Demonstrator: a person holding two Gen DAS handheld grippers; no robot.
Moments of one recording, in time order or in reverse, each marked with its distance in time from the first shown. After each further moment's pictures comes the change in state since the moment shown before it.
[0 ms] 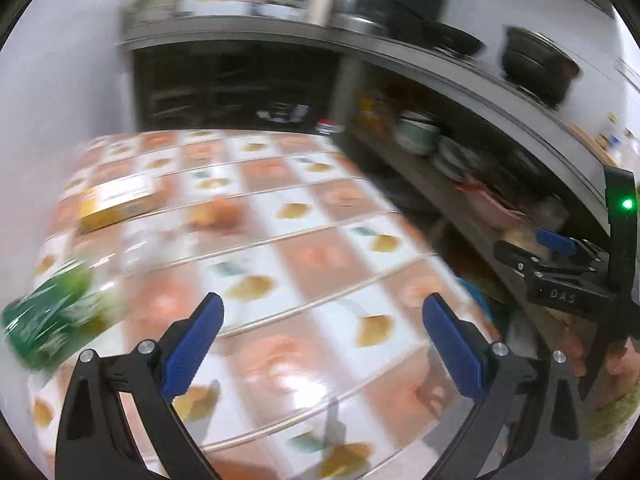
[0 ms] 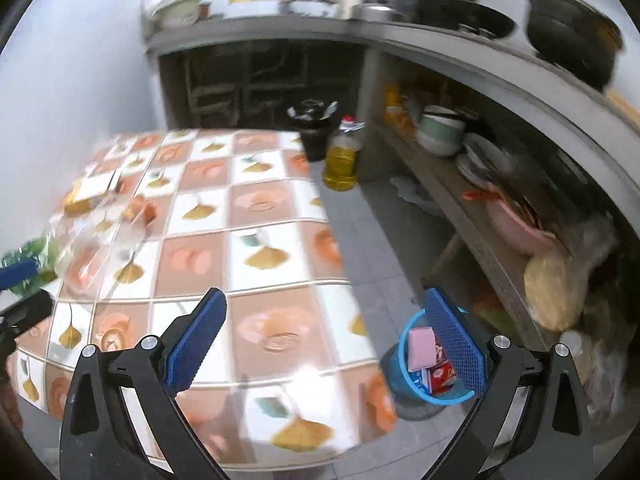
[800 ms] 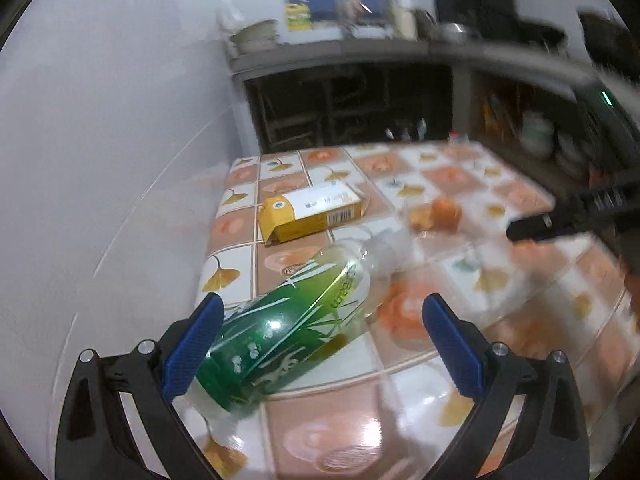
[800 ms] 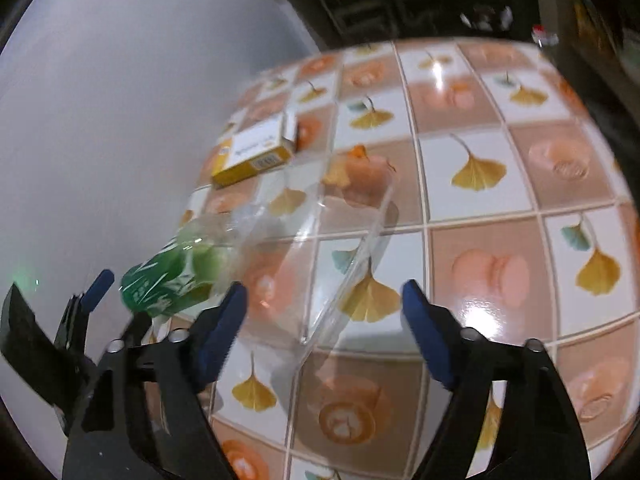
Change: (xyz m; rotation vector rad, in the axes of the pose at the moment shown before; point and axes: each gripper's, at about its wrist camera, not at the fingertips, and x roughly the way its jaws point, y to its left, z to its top) left arm -0.008 0.133 -0.019 0.141 -0.063 0.433; right arm 0.106 0.166 0.054 0.062 0.349 0.660
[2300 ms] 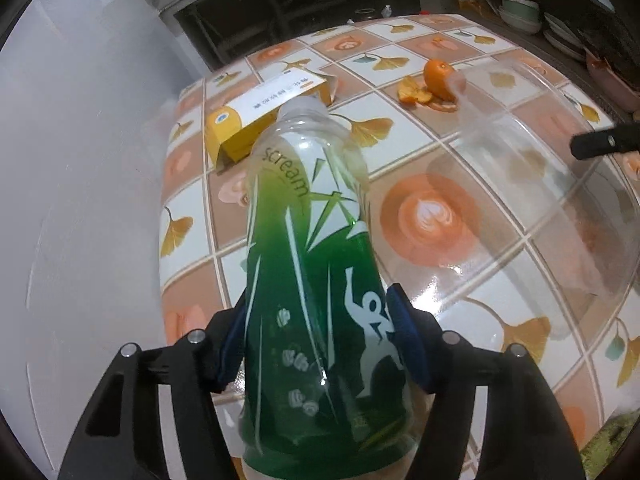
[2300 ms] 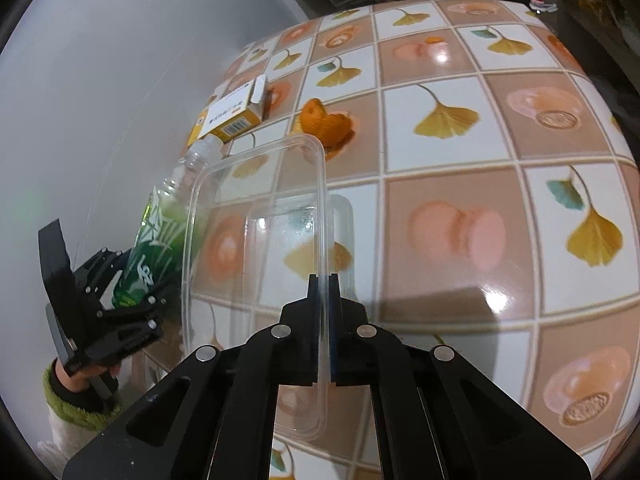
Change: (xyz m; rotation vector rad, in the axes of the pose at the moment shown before) left arm 0.069 -0.012 -0.010 0.171 0.368 -0.049; right arm -0.005 -0.044 -0.019 -0.005 0.090 0.025
